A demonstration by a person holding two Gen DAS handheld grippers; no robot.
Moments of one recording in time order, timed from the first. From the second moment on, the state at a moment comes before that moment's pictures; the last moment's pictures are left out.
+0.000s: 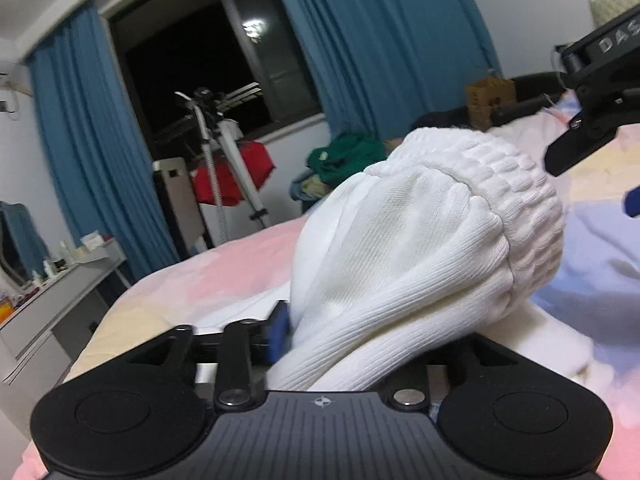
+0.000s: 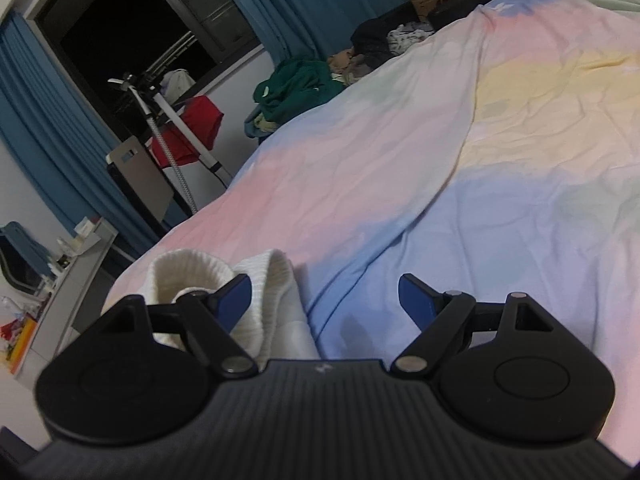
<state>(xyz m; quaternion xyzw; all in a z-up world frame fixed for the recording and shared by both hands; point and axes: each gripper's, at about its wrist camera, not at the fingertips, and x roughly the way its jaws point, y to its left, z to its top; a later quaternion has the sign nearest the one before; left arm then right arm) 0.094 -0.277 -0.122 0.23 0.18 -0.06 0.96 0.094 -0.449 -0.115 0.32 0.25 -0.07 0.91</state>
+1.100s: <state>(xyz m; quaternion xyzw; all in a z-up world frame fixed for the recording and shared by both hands) 0.049 0.003 -0.086 -0.09 0.36 0.08 0.93 0.076 -0.421 -0.119 0.41 0.21 0.05 0.89</state>
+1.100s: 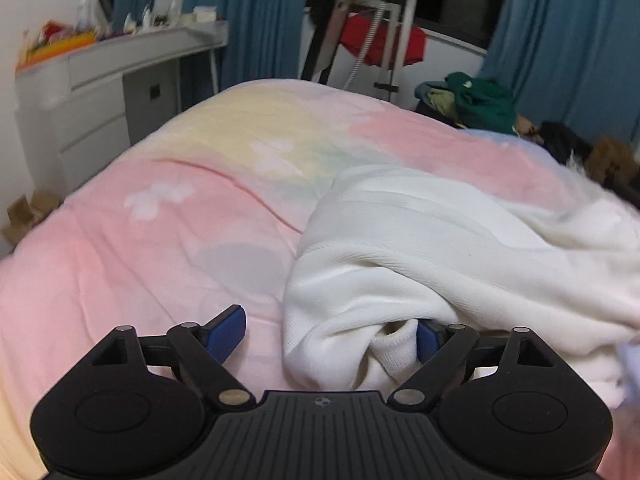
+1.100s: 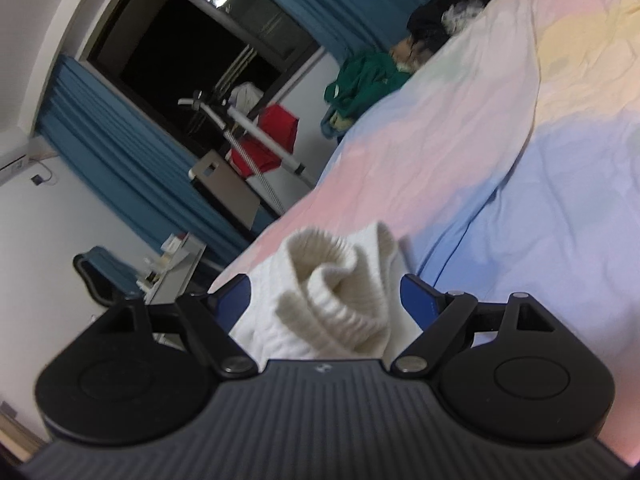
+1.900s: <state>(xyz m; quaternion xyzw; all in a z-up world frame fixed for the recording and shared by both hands) 0.046 -0.011 -0.085 -0.06 0.34 0.08 0.93 0.128 -0.383 -0.146 0.39 0.29 0.09 0.87</state>
